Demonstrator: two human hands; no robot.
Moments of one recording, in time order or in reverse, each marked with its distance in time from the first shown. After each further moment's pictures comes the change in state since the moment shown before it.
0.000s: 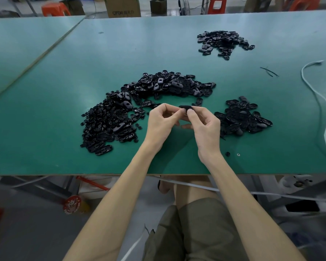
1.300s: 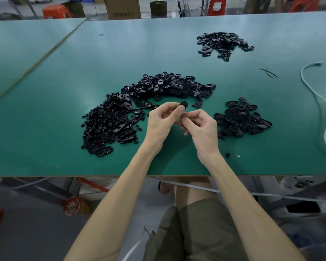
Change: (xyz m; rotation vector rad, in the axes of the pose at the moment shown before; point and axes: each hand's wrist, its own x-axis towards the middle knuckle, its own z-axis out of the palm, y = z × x) left_hand 0.000 0.003 -0.001 -0.123 -0.047 0.054; right_hand 0.002 0.006 -0.004 -0.086 -0.078 0.018
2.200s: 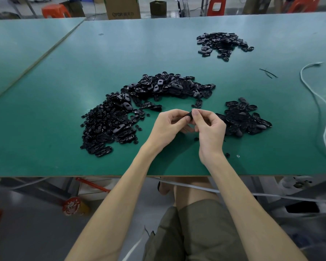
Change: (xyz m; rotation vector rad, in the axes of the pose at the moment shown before) left_hand -0.003 0.002 0.007 0.179 -0.224 -0.035; right_hand 0.003 0.000 -0.003 0.102 0.240 0.047
